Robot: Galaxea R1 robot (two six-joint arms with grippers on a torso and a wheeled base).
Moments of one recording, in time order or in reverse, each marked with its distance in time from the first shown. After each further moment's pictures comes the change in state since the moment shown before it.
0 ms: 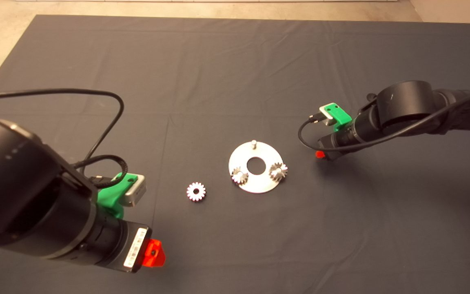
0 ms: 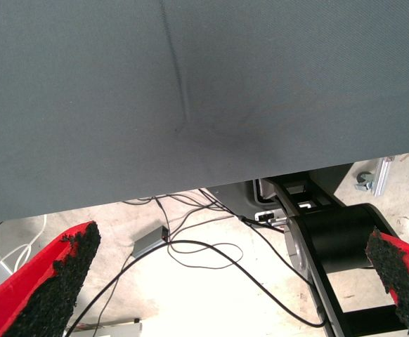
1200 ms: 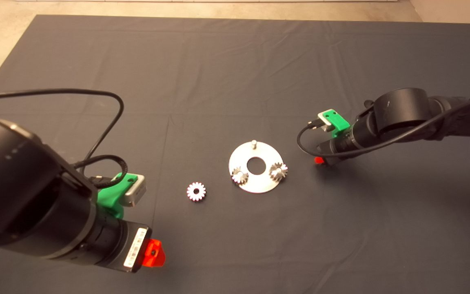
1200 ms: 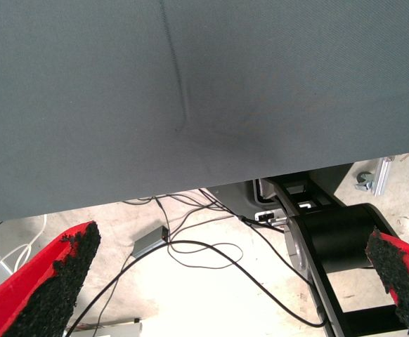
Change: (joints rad) left arm 0.000 0.000 0.000 0.000 0.000 0.000; right arm -0.025 0.000 0.003 0.000 0.002 0.001
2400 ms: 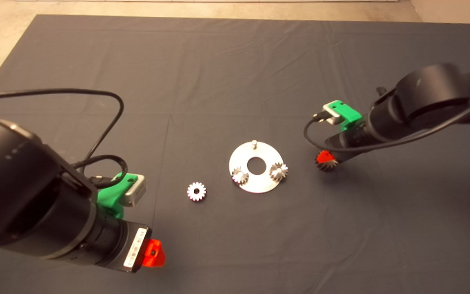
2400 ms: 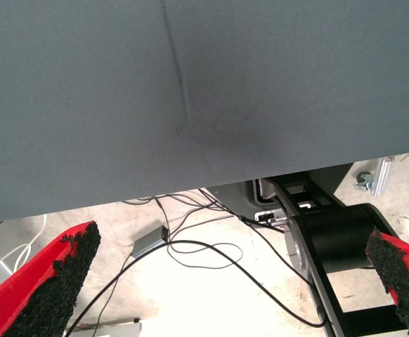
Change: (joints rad) left arm 0.000 0.000 0.000 0.000 0.000 0.000; right arm 0.169 -0.039 0.121 0.222 -0.011 0.011
